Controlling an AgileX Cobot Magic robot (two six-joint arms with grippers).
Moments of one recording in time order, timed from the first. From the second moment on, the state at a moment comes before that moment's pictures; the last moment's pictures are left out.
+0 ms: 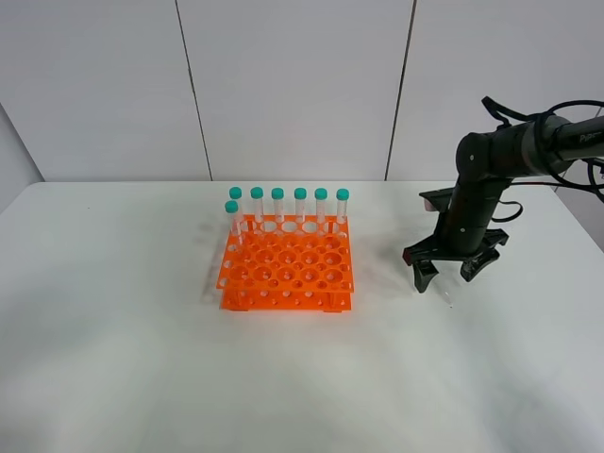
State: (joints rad) left arm -0.03 -0.01 -0.50 -0.02 1.06 0.03; right arm 0.13 2.13 -1.41 -0.02 0.92 -0.16
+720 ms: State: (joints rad) left arm -0.03 -0.01 -0.50 -0.02 1.06 0.03; right arm 0.13 2.13 -1.41 0.00 0.84 -0.17
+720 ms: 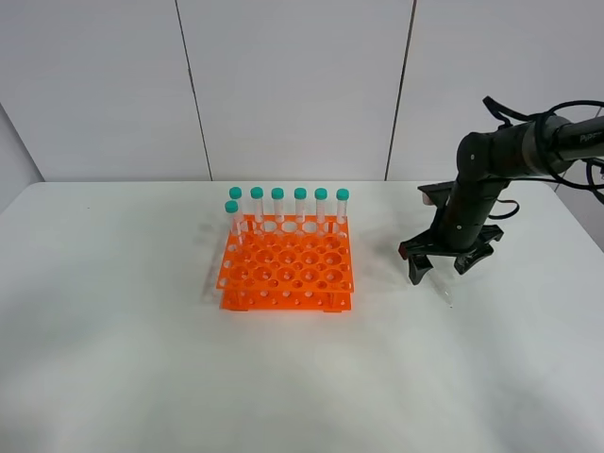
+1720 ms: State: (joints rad) left arm -0.03 -0.01 -0.50 -0.02 1.06 0.03; right arm 0.09 2.13 -1.41 0.07 0.90 -0.21
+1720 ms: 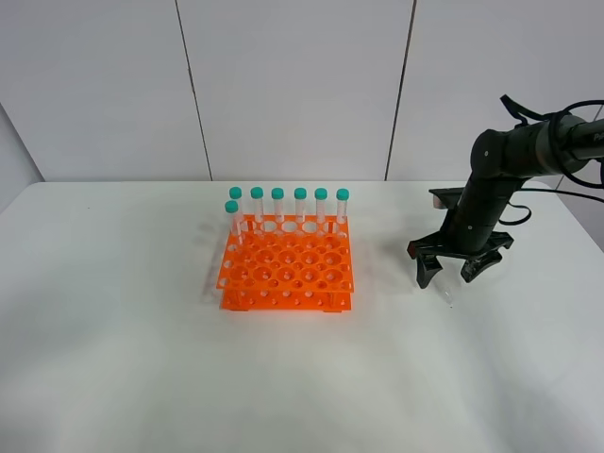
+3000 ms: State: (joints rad) left arm -0.03 -0.01 -0.50 -0.02 1.06 0.03; right arm 0.09 2.16 -1.41 0.07 0.90 -0.21
